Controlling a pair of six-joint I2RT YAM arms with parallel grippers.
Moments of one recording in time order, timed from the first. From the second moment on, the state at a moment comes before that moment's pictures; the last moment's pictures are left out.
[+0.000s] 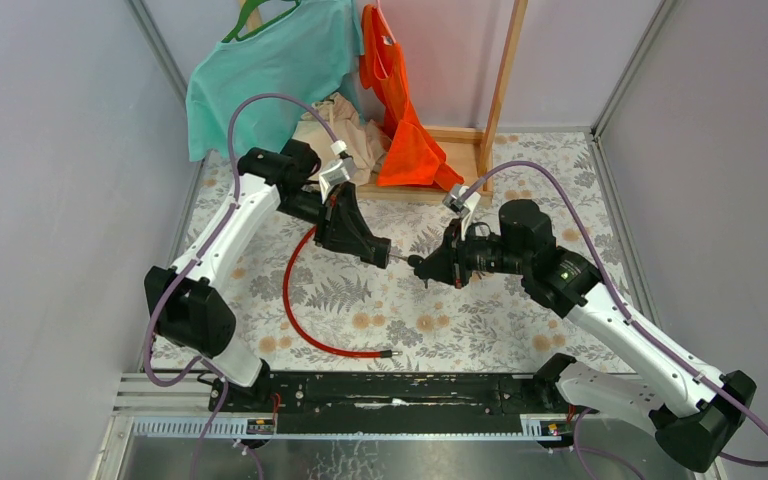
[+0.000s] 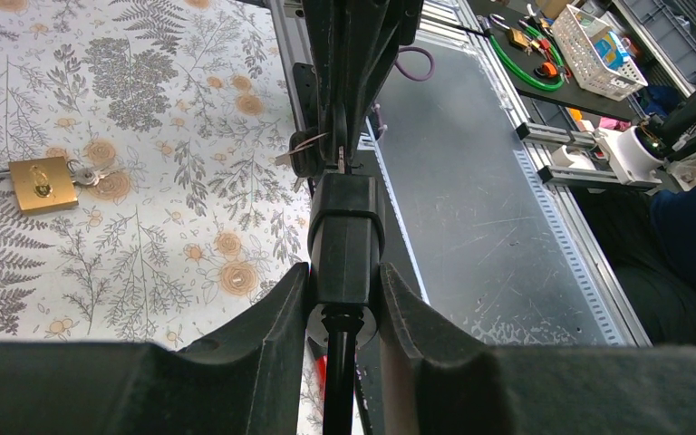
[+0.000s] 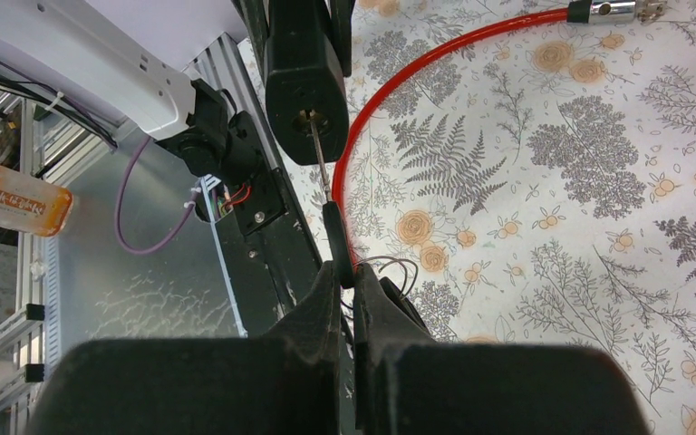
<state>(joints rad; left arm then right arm) -0.31 1.60 1.57 -1.43 1.48 1.05 0.70 0.97 0.95 -0.35 -0.57 0.25</state>
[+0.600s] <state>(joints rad) -0.32 1.60 1.56 -1.43 1.48 1.04 0.70 1.00 0.95 -0.33 -0.58 0.25</state>
